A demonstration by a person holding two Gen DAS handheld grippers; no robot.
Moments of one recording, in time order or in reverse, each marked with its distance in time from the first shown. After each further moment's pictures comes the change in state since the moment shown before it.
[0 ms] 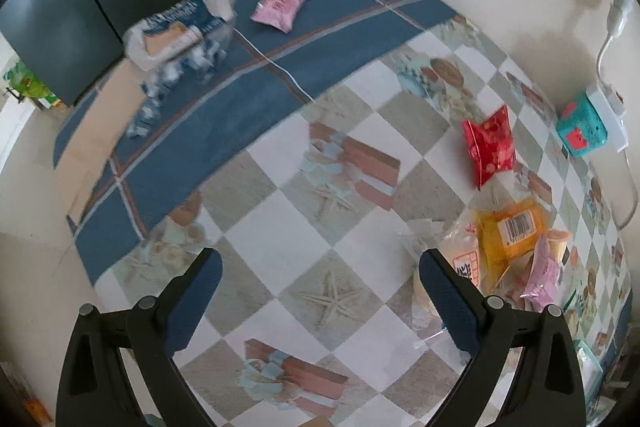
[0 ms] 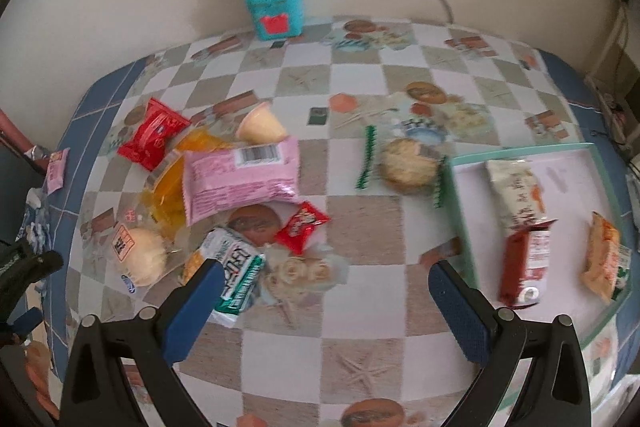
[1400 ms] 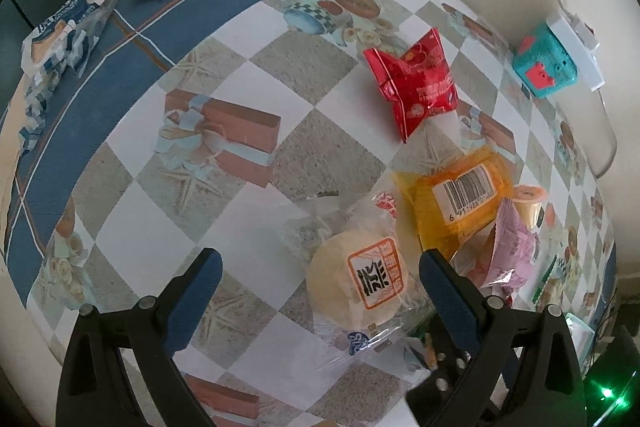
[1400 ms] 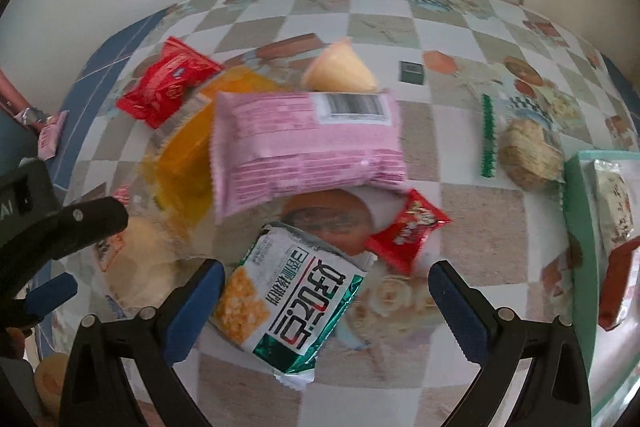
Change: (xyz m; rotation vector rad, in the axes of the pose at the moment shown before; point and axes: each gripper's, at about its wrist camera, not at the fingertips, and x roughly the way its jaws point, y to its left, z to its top) left arm 0.050 -0.072 -0.007 0.138 0.125 -0.149; right arm 0.077 0.054 -0.004 -0.056 0.067 0.045
